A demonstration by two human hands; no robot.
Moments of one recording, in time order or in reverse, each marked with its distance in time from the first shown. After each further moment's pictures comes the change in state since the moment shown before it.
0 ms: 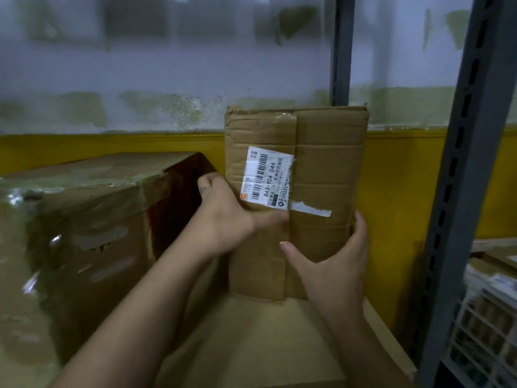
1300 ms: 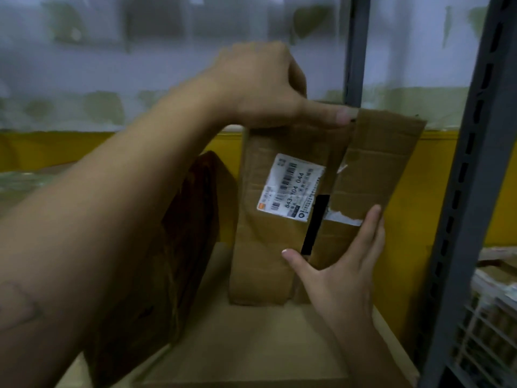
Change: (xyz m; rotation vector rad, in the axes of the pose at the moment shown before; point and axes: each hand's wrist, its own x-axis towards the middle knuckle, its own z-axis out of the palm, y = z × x) left_hand 0.037 0.138 -0.060 0.763 -0.014 0.511; right_hand -0.011 -0.018 -0.017 -0.072 -0.096 -0.110
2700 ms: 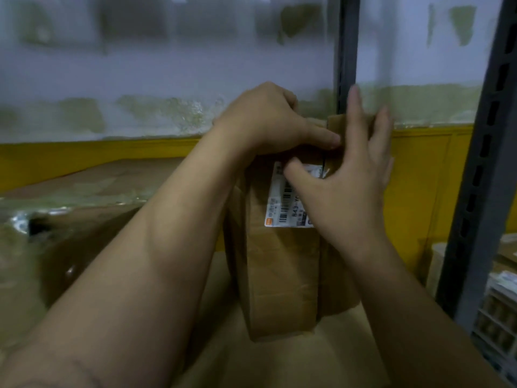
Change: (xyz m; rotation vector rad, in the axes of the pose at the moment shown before) left_hand 0.000 0.000 0.024 -0.479 -0.071 -0.255; right_hand 0.073 -0.094 -0.011 -0.050 0.110 -0.225
